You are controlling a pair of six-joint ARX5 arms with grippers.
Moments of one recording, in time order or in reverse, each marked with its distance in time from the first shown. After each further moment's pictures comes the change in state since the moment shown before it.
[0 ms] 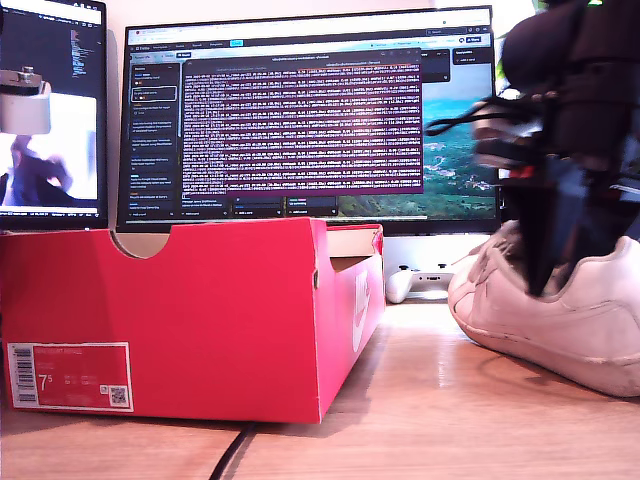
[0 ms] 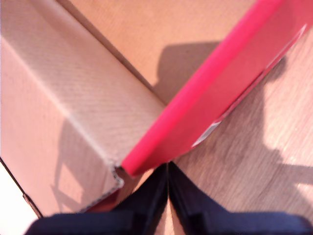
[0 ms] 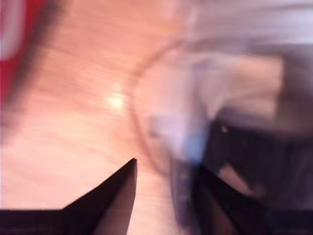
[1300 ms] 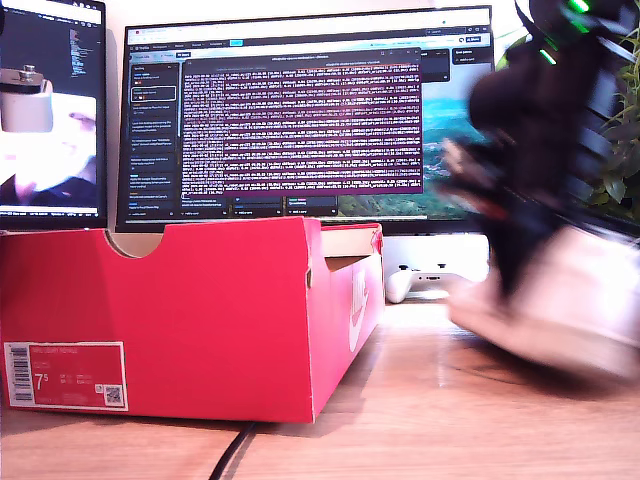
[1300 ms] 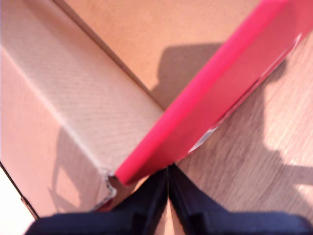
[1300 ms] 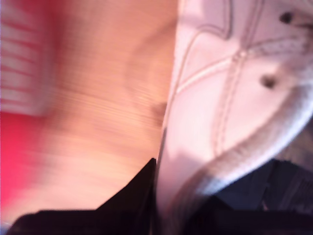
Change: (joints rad) left arm -0.002 0.000 0.000 0.008 -0.001 0.000; right arm 0.080 0.113 0.162 0.037 -0.176 0.138
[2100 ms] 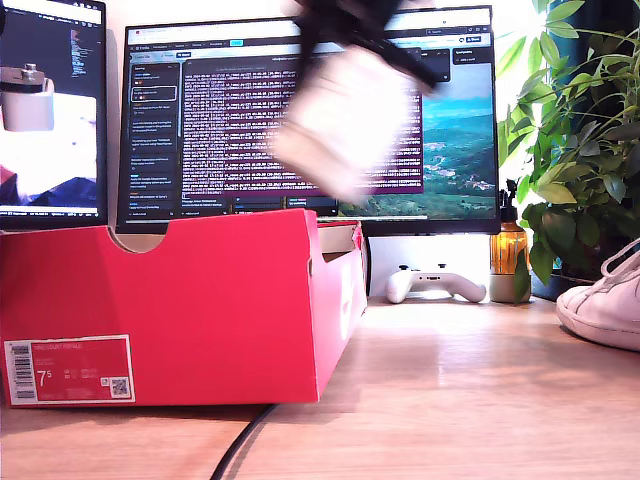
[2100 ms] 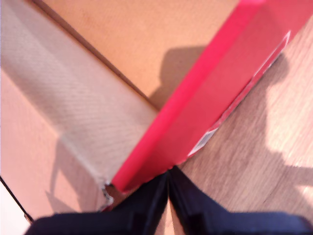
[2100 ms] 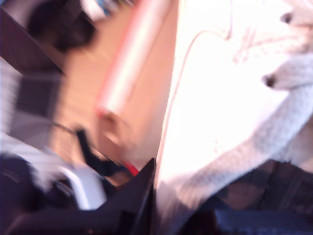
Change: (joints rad) left arm 0.000 0.001 0.000 0.014 0.000 0.000; right arm 0.356 -0.045 0.288 0.333 -0.014 0.445
